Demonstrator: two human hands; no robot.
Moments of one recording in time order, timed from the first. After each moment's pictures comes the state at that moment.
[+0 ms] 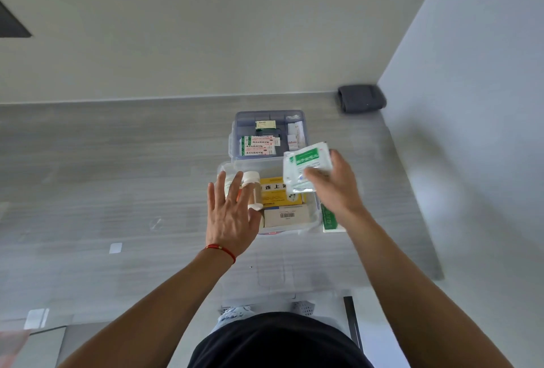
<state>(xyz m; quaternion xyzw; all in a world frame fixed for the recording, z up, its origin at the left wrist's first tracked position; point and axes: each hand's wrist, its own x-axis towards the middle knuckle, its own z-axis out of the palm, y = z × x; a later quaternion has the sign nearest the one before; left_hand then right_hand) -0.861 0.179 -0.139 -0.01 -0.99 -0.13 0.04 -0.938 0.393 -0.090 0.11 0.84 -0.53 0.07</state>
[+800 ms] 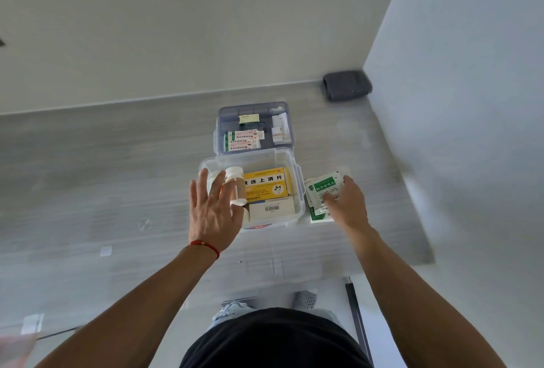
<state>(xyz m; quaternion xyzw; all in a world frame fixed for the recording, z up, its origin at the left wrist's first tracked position) -0.861 0.181 -0.133 -0.01 -0.99 -0.10 0.03 -0.915 0.468 -0.170 0.19 0.90 -0.39 0.13</state>
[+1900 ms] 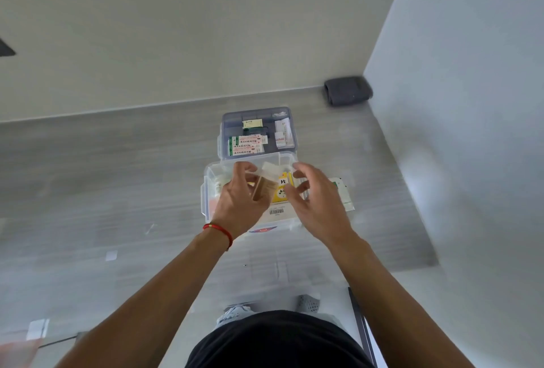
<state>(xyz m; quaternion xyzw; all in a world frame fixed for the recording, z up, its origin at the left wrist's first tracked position) -0.883 0.217 -0.086 0.06 -0.88 -0.47 -0.03 -0.882 0.398 -0.083 -0.05 0.89 -0.46 0.02</state>
